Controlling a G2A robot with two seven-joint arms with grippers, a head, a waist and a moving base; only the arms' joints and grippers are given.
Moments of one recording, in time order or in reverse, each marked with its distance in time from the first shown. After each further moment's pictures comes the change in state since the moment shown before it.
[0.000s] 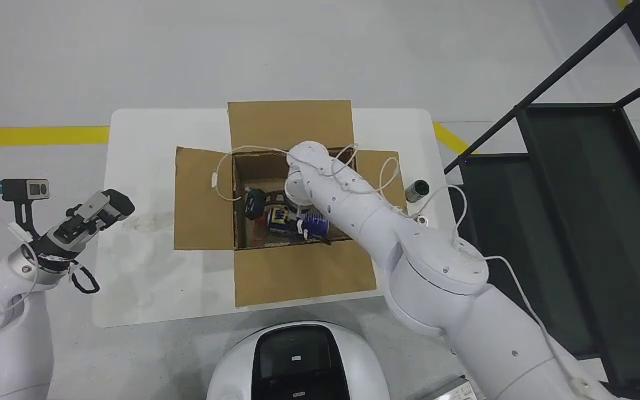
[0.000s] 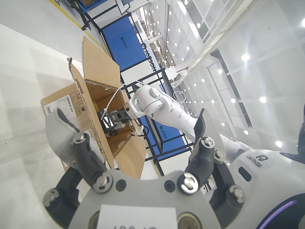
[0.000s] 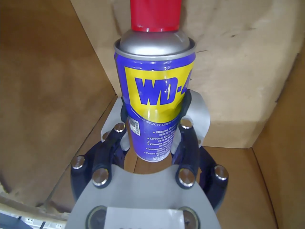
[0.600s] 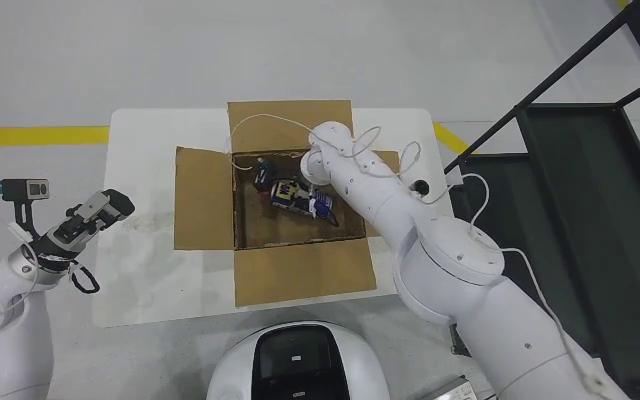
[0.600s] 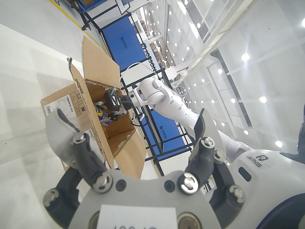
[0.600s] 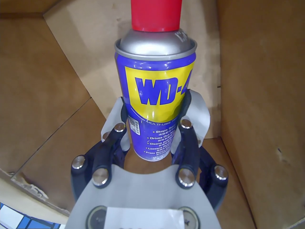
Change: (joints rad) left arm 0.000 0.000 0.000 0.000 0.000 0.000 0.000; right arm 0.050 0.058 0.041 0.041 -0.039 -0.027 -0.176
